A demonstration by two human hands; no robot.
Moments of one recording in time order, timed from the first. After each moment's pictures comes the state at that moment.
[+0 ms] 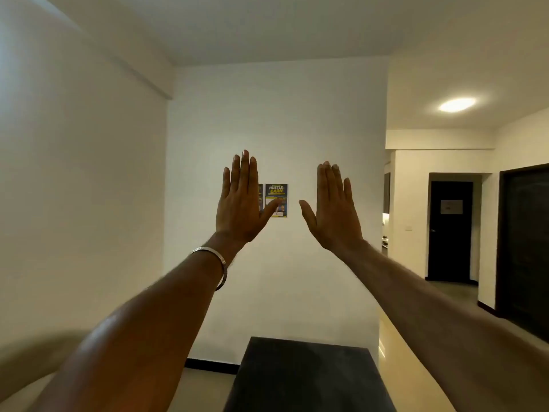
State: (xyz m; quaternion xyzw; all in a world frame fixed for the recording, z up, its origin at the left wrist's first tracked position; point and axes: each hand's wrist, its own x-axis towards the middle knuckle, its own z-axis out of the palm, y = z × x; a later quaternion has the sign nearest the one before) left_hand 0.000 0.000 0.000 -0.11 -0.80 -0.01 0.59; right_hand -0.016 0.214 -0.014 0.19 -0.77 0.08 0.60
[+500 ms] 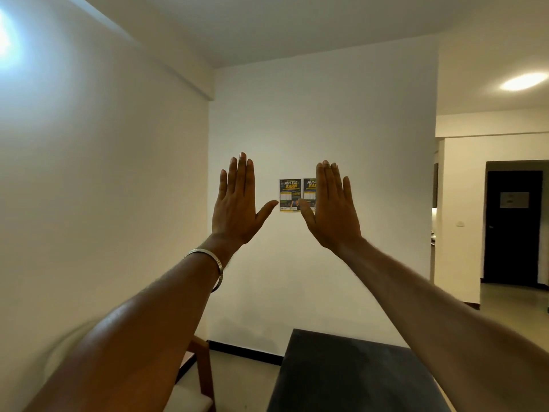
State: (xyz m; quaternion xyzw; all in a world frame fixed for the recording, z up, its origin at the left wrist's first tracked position) left_hand 0.037 -0.109 -0.021 -0.04 -0.82 0.06 0.57; right_hand -0.007 0.104 -0.030 0.24 -0.77 0.13 0.58
